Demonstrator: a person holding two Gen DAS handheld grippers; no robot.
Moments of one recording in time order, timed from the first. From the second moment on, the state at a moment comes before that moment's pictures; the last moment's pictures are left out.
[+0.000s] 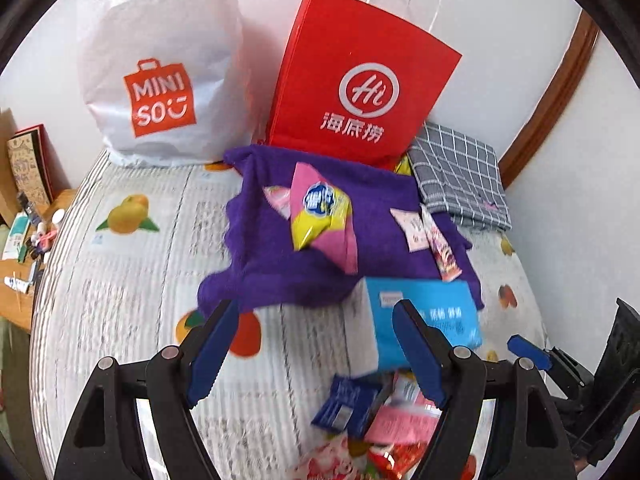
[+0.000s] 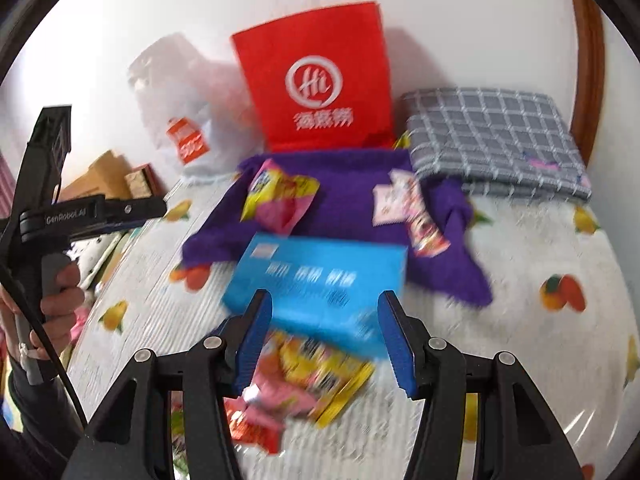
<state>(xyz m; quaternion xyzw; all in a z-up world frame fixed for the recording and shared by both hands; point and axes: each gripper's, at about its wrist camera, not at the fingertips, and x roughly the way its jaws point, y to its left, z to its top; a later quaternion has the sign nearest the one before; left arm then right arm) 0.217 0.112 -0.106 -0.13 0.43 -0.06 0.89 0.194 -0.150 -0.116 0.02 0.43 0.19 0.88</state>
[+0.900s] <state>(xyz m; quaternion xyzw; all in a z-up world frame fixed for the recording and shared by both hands) 0.159 0.135 -0.153 -0.15 0.45 -0.07 0.88 0.151 -0.091 -0.172 -0.06 0.49 0.24 0.83</state>
